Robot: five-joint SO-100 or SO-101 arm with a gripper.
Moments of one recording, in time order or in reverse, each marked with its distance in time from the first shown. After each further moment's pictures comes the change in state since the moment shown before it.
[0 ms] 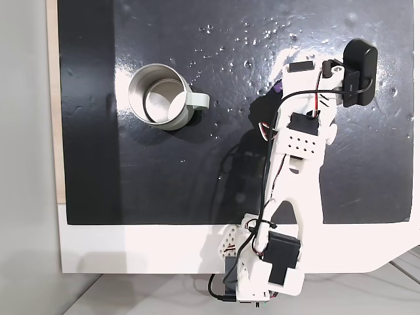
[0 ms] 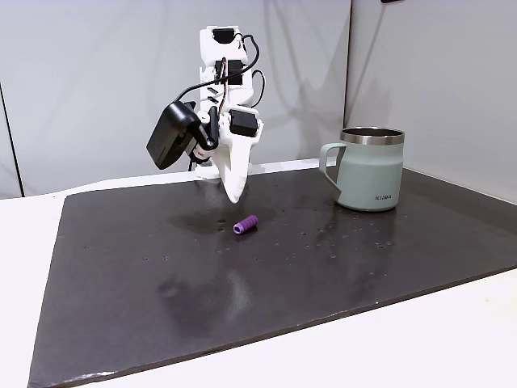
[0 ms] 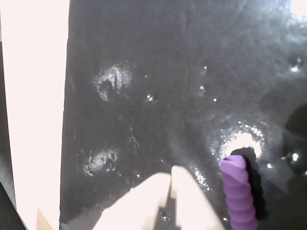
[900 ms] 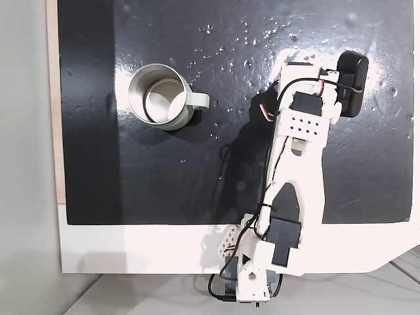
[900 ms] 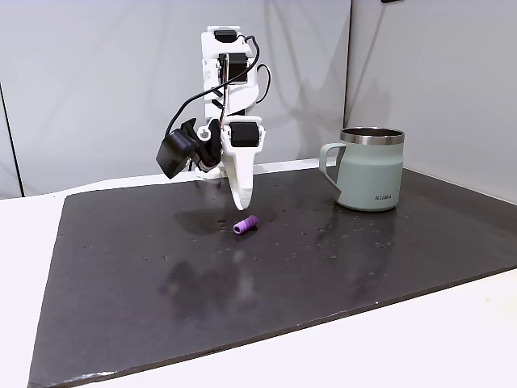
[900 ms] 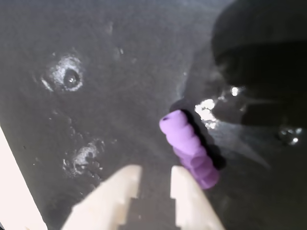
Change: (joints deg) arm -1.1 -8.8 -15.3 24.3 10.3
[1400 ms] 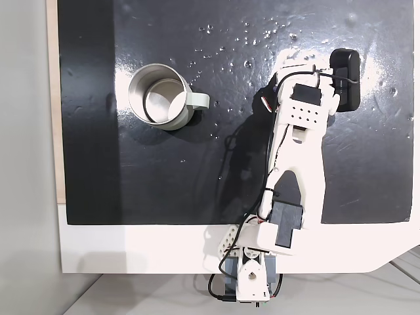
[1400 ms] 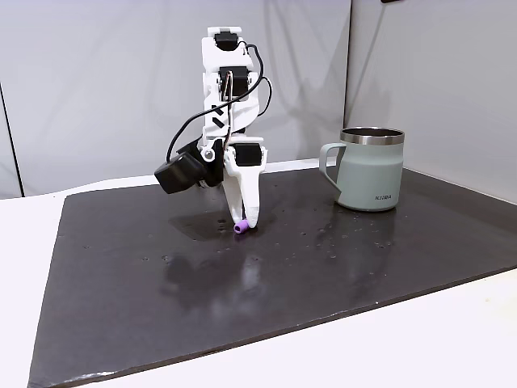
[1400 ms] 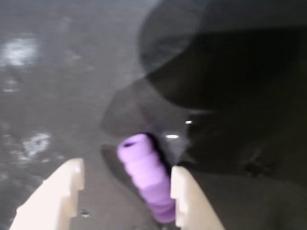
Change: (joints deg) arm 0.0 -7.9 -4.0 4.3 -9.0
